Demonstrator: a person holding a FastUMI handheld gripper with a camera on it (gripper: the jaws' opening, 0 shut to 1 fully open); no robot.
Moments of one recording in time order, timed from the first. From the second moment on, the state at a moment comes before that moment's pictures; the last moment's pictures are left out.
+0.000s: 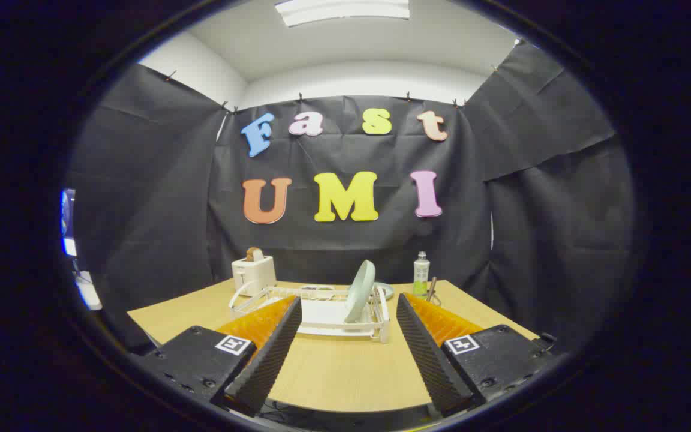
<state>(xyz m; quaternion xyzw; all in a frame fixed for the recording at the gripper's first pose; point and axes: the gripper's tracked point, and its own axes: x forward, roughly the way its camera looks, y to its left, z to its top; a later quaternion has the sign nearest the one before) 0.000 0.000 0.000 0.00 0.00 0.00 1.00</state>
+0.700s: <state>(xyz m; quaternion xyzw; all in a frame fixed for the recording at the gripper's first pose) 0.005 -0.012 -0.013 0.03 0.01 -0.01 1.00</state>
